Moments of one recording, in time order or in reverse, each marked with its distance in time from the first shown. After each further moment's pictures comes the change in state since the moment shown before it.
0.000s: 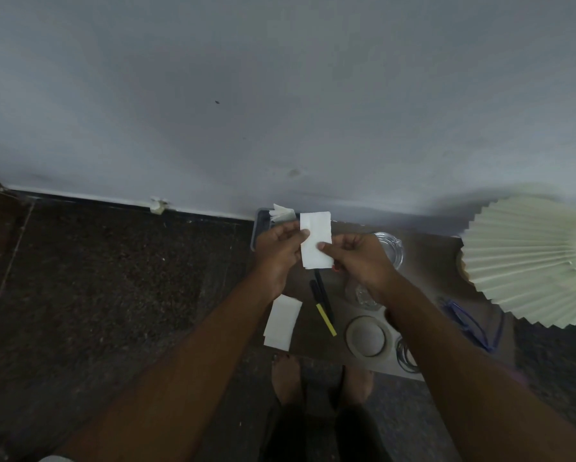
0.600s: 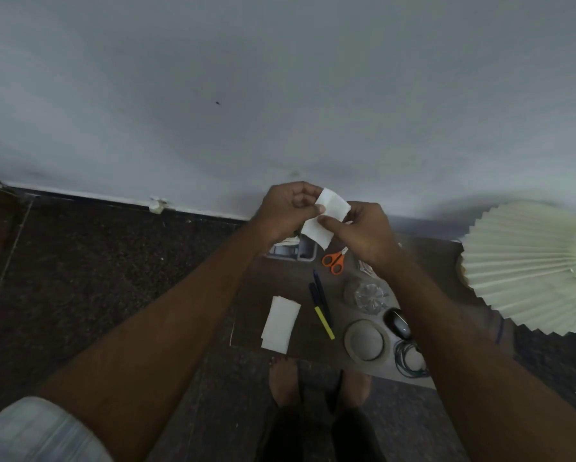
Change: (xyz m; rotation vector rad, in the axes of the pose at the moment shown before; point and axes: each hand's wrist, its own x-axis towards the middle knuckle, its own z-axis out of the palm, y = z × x) left_hand 0.019 0.074 0.012 0.460 -0.266 0.313; right_hand 0.006 -0.059 -0.003 -0.287 0.117 -0.211
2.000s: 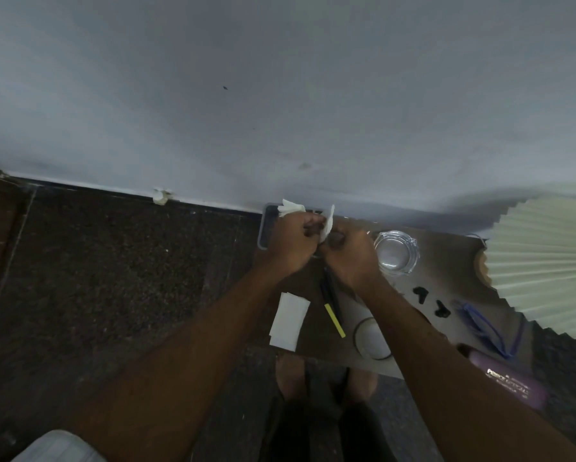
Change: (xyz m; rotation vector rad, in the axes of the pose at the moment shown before) left_hand -0.013 -0.054 0.020 0.353 0.076 -0.023; right_hand -0.004 0.048 0.054 -0.213 -0.008 -0.064
